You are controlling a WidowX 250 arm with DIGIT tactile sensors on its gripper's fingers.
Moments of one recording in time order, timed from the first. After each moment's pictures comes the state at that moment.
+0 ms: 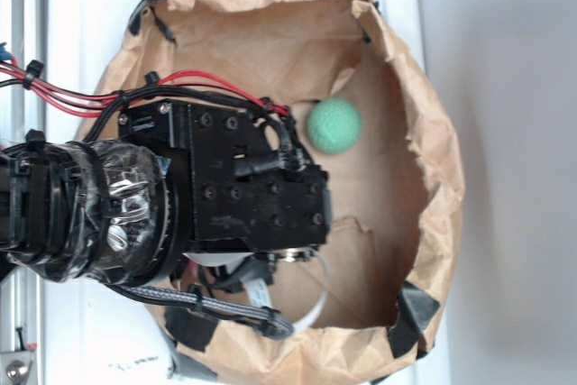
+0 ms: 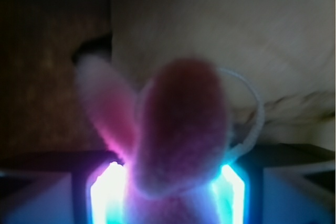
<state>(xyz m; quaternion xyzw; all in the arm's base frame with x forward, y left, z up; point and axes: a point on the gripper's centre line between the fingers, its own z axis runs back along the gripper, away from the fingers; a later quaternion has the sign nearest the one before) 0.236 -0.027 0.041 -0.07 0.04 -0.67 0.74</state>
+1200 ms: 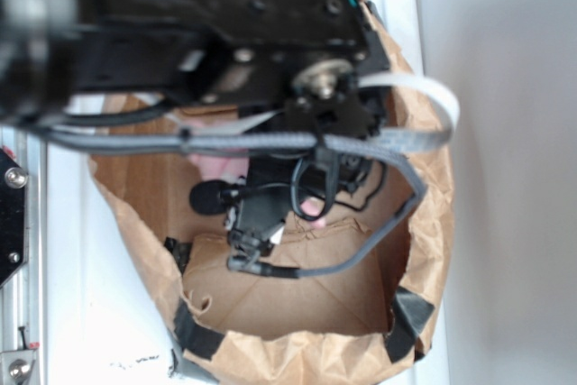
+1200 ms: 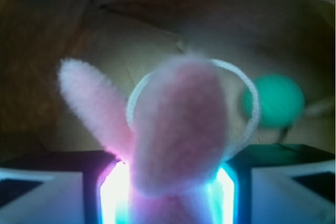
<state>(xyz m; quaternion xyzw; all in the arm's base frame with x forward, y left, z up) 0.276 0.018 0.130 -0.07 -0.08 -0.13 0.99</state>
